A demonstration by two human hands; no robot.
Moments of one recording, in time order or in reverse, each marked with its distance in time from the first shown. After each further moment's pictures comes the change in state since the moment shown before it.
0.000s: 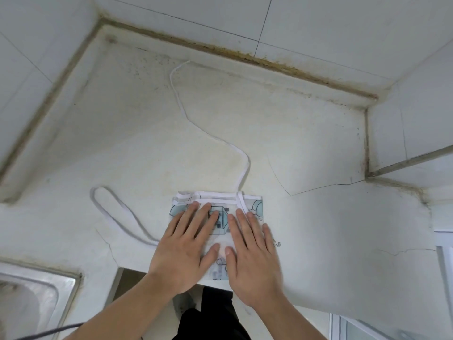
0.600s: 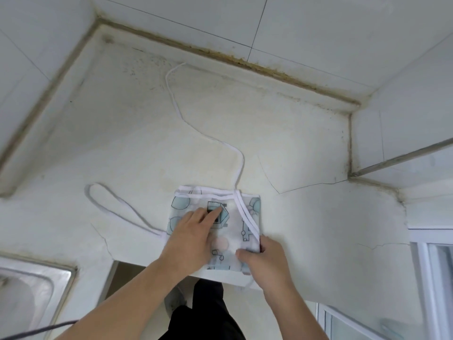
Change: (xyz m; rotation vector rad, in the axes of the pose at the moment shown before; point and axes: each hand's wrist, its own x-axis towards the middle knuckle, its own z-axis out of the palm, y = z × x) left_hand 0.019 0.021 -0.020 -0.407 0.010 -0.015; right_hand -0.016 0.008 -0.064 1.105 -0.124 0.805
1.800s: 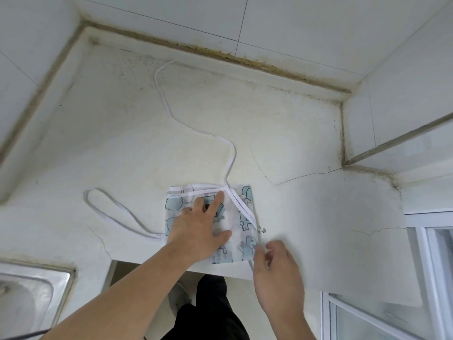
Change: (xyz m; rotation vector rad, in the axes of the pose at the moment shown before) left_hand 0.019 0.035 -0.019 0.201 -0.229 -0.184; right_hand -0.034 0.029 -0.011 -0.447 0.295 -0.179
